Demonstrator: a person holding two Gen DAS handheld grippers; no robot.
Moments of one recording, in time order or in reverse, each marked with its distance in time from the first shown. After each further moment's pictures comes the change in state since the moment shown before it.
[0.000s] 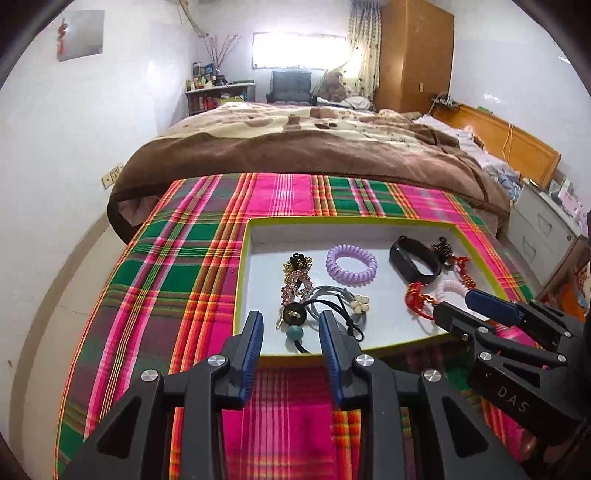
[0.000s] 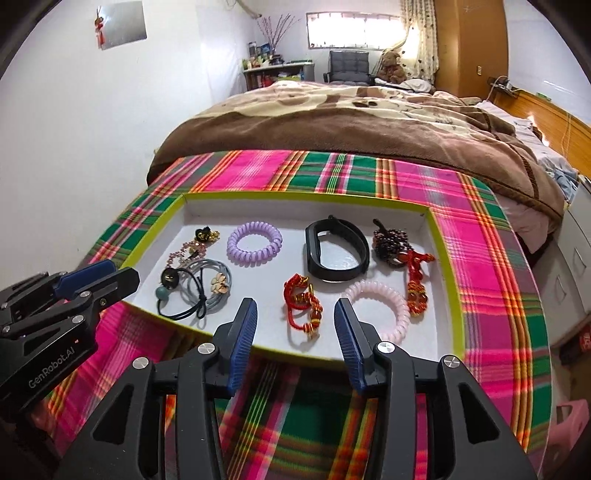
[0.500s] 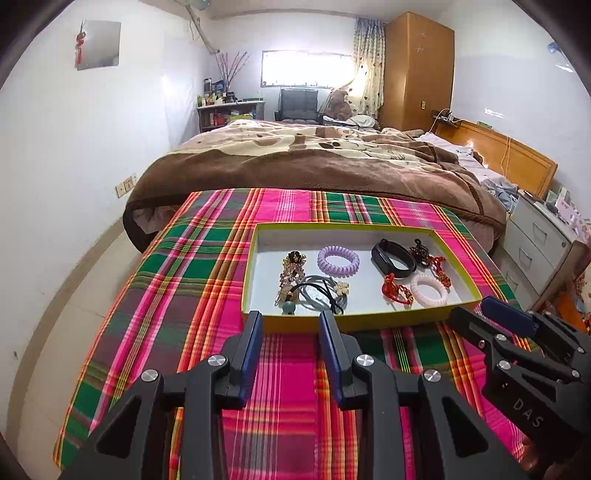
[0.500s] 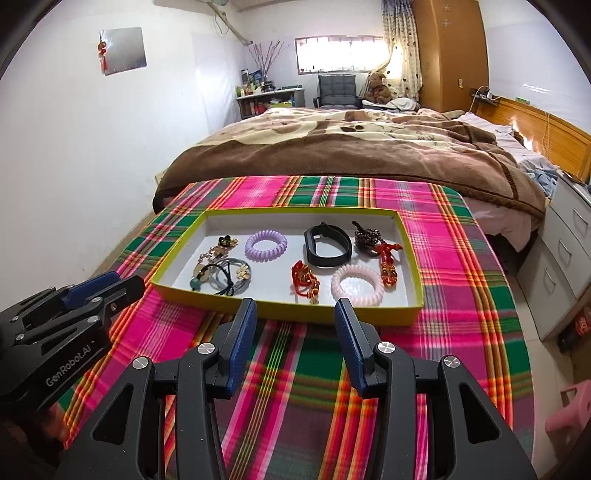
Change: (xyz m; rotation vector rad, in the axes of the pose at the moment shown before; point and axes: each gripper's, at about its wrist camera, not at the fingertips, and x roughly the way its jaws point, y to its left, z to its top) left arm -0.058 -0.011 -0.026 -0.009 -0.074 0.026; right arm -0.065 0.008 -0.028 0.025 -0.108 -0.026
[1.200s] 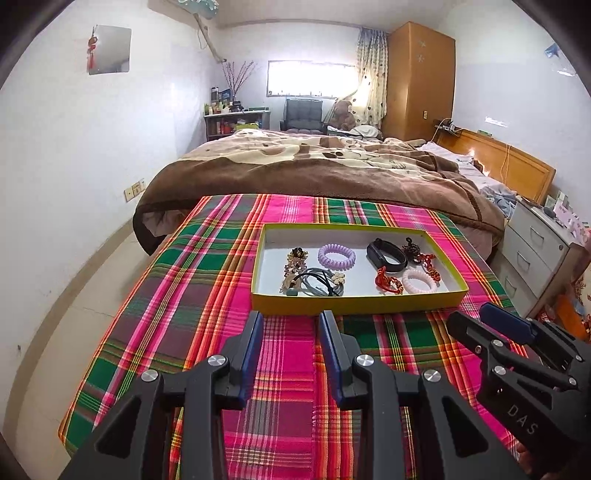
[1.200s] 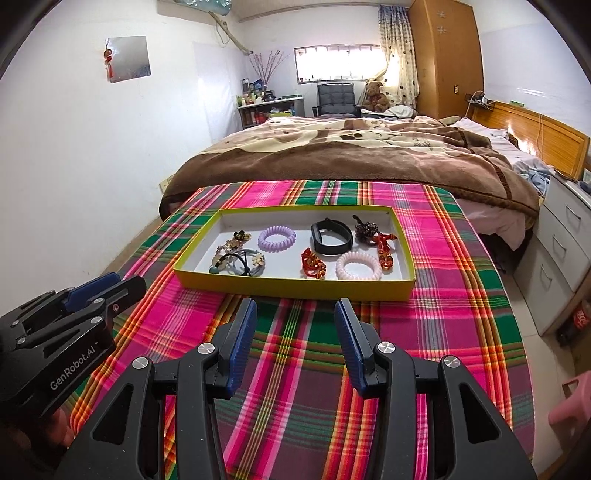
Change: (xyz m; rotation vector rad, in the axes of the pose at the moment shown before) left arm -0.034 0.002 -0.020 -0.019 -0.039 0.013; right arm -0.027 0.008 -0.019 0.013 -0.028 0.007
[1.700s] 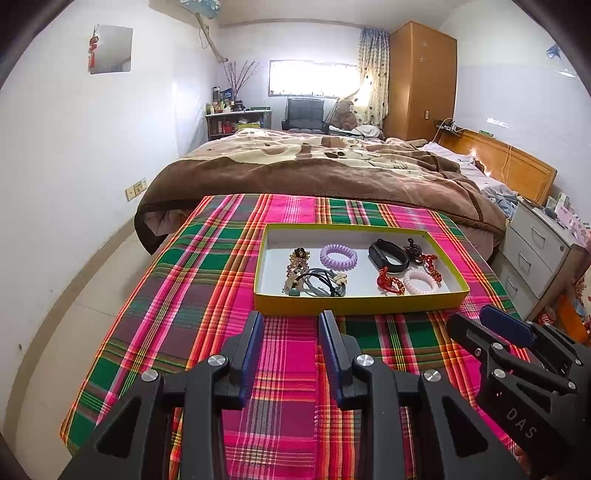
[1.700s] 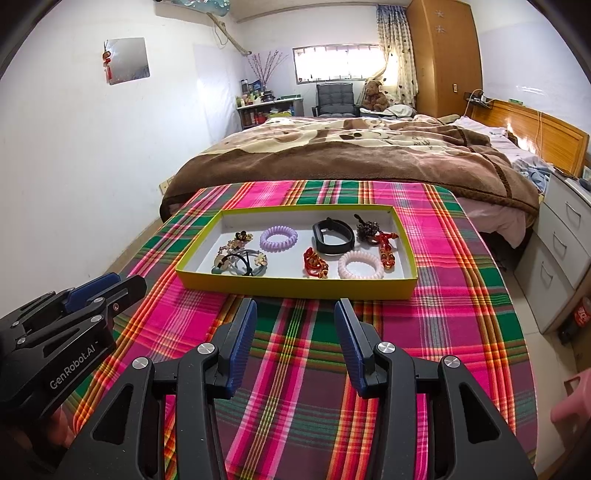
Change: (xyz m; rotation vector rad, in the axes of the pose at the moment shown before) left arm -0.002 0.002 0.001 -0.002 0.002 0.004; right arm -0.002 0.000 -0.001 0.006 -0.001 0.004
